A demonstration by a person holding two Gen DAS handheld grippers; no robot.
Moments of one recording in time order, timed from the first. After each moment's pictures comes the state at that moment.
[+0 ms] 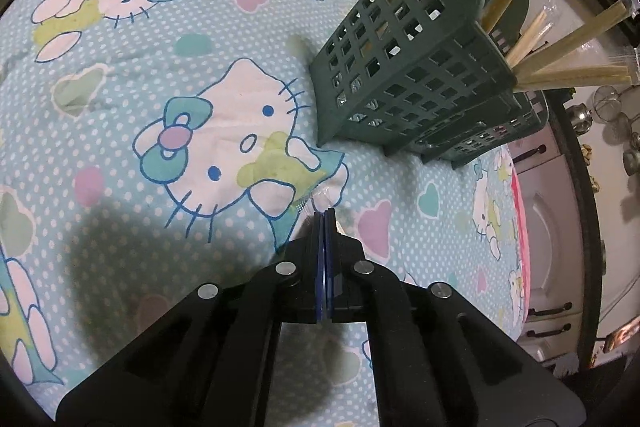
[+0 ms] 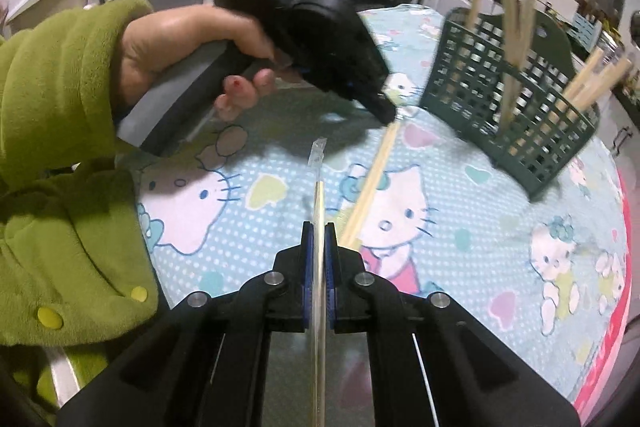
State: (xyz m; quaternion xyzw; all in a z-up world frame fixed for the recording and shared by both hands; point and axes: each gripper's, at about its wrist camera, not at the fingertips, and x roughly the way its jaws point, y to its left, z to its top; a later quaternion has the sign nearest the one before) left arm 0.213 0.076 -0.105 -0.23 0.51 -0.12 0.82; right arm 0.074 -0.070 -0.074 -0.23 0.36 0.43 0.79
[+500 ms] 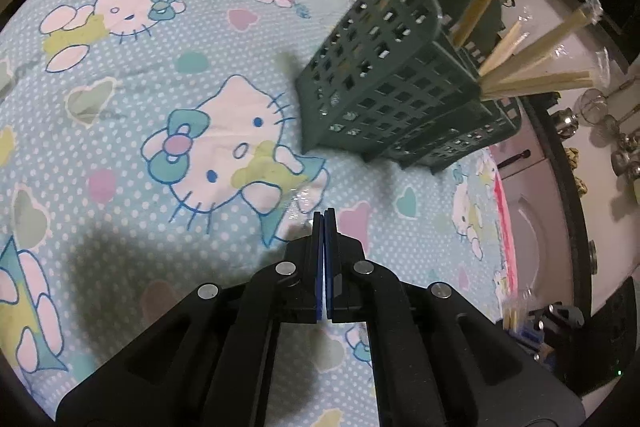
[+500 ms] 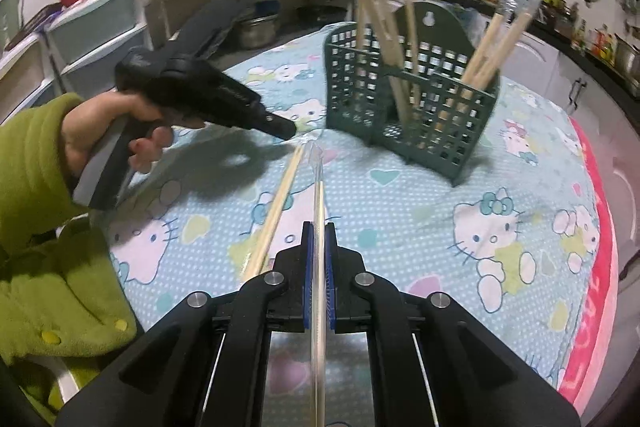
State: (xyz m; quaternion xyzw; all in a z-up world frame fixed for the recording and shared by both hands) left arm 0.192 0.100 -0.086 -0.24 0.49 -0.14 0.83; right arm 0.108 -0.136 -0.044 -0.14 0.35 0.37 0.85
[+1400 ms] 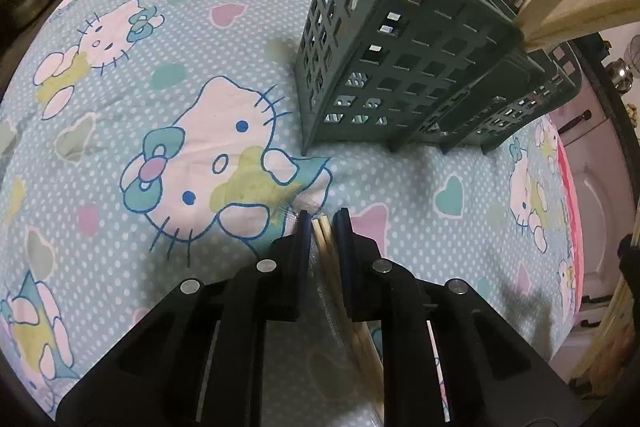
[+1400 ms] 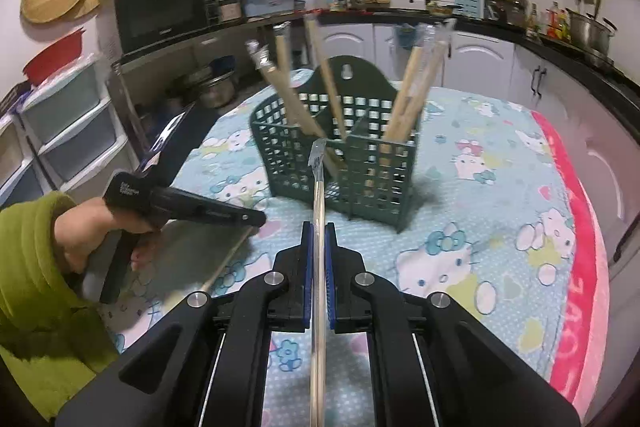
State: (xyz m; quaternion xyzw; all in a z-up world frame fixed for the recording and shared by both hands) left arm 0.221 0.044 -0.093 -0.12 0.54 -0.06 0.83; right arm 0.146 -0.167 -0.009 -0.05 0.31 0.32 0.89
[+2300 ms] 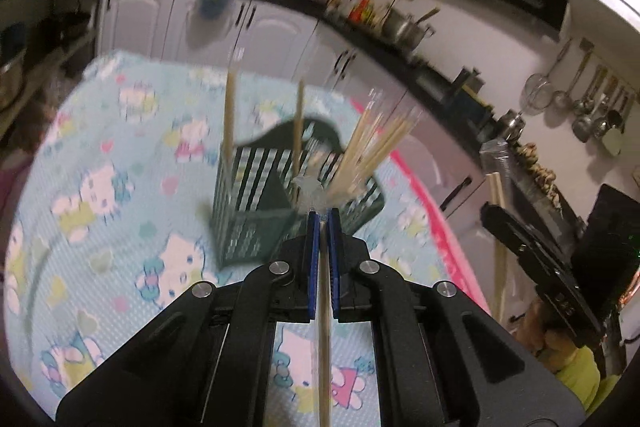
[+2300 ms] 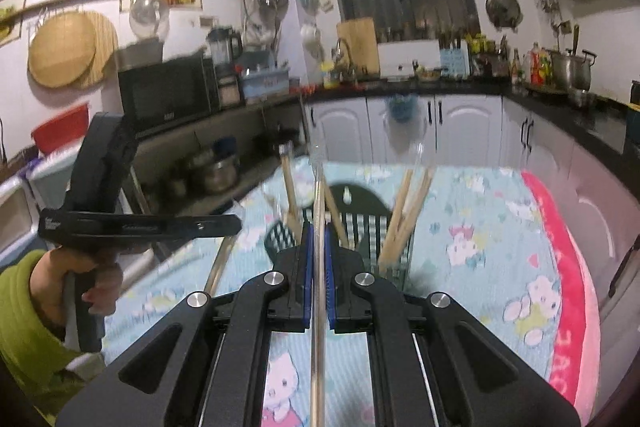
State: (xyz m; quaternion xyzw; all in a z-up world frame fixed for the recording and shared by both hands) left arm 0.180 0.029 0.056 -0.15 0.33 -0.18 0.91; right arm 0.142 -0.169 0.070 0.02 0.19 0.31 0.93
